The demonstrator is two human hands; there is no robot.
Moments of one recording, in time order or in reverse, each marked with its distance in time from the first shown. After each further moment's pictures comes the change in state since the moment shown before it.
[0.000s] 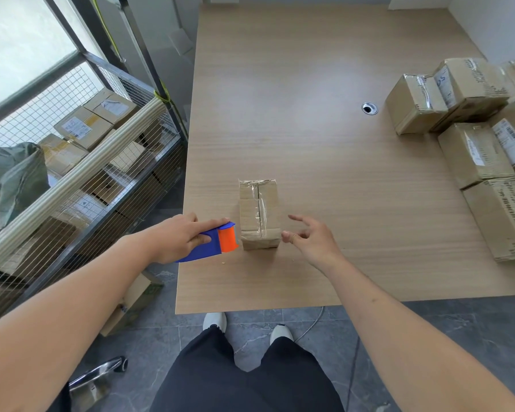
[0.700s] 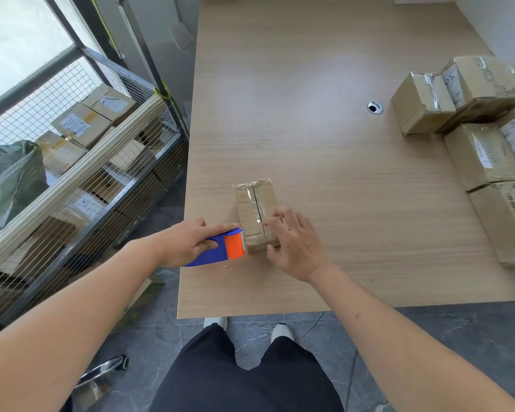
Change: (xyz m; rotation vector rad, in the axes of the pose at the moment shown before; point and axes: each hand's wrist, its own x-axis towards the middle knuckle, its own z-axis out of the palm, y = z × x) left_hand 0.013 -0.002 0.006 -0.102 -0.062 0.041; right_hand 0.002 -0.018 0.030 -0.710 0.132 -0.706
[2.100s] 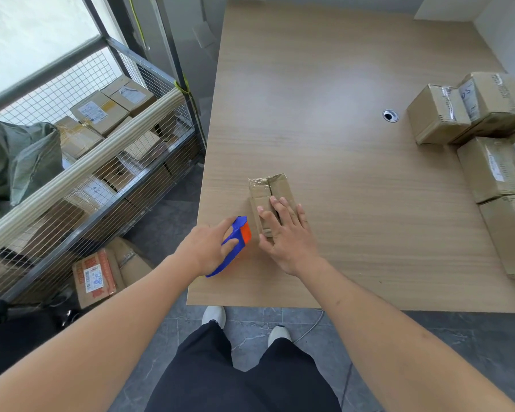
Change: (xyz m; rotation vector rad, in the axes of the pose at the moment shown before) left_hand -0.012 0.026 0.055 -0.028 0.234 -0.377; right_hand 0.015 -0.036 0.026 -0.113 -0.240 0.128
